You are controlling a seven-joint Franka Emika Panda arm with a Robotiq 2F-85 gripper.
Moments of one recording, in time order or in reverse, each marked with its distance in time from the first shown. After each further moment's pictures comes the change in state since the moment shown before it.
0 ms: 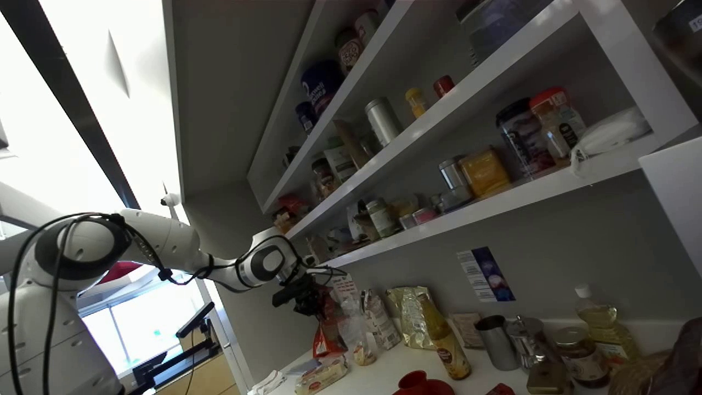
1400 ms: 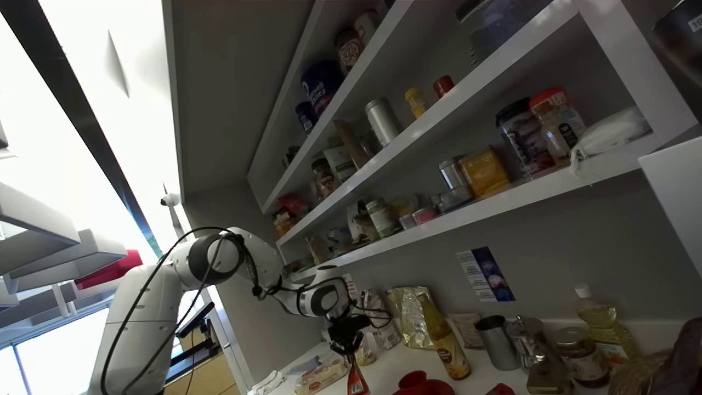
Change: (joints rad) arm -0.147 0.648 0.167 0.376 0.098 0.029 -0.462
